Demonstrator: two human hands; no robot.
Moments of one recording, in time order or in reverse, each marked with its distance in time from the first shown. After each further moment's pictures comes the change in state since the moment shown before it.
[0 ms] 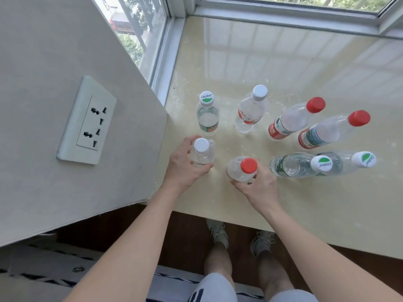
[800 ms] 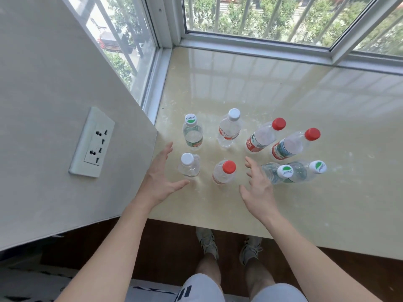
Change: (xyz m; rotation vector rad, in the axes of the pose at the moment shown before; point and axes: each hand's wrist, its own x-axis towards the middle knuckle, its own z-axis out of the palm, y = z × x) left_hand -0.021 0.026 -0.046 0.103 -0.124 -0.009; right_hand -0.013 -0.031 -0.063 -0.017 -0.063 0.046
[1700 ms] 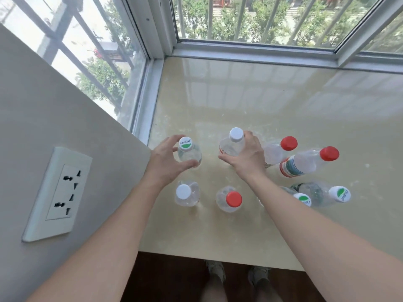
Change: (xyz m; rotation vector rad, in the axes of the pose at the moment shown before) left_hand 0.126 0.035 0.005 0.043 0.046 0.057; right_hand 0.154 -0.041 0.013 -0.028 0.169 0.050
